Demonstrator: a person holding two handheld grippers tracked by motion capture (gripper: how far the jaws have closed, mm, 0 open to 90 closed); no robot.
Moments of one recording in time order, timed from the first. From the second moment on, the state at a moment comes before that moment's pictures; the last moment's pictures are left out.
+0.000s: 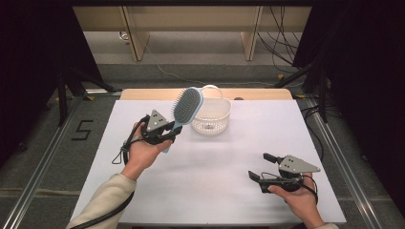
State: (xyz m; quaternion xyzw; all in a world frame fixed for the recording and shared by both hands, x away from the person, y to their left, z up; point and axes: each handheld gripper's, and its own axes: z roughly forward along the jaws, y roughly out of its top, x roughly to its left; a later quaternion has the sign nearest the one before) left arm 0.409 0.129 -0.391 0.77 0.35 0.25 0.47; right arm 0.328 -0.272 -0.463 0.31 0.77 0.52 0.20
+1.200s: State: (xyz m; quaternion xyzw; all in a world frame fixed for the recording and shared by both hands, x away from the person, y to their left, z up) left arm 0.420 0.116 -0.386 0.77 0.35 0.25 0.47; right arm 0.329 -0.272 -0.463 0.31 0.77 0.52 0.20
